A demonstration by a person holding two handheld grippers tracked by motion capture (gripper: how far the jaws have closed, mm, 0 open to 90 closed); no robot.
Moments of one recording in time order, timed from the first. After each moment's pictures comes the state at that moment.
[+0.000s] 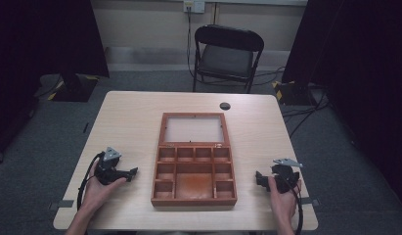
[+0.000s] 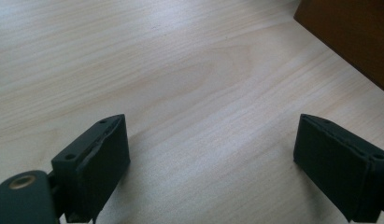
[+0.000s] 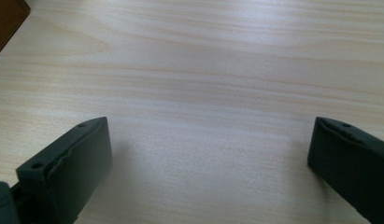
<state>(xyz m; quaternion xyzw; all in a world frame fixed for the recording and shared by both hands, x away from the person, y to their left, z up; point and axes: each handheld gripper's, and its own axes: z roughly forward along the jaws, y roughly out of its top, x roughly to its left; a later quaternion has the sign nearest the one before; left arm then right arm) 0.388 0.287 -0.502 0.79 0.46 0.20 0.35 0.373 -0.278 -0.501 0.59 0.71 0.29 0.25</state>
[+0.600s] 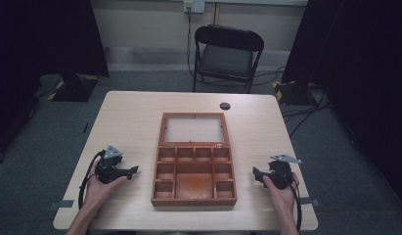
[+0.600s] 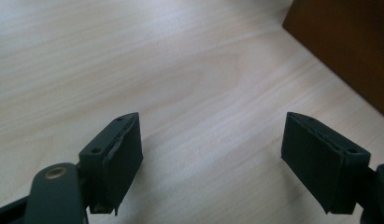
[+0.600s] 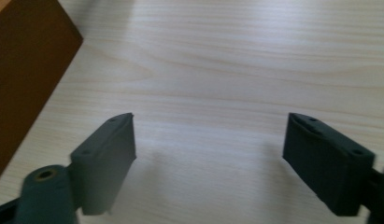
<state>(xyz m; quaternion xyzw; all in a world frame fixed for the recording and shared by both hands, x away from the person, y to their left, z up) 0.389 0.281 -0.489 0.79 0.46 0.19 0.35 0.379 -0.265 -0.487 0.58 0.71 0.32 0.22</state>
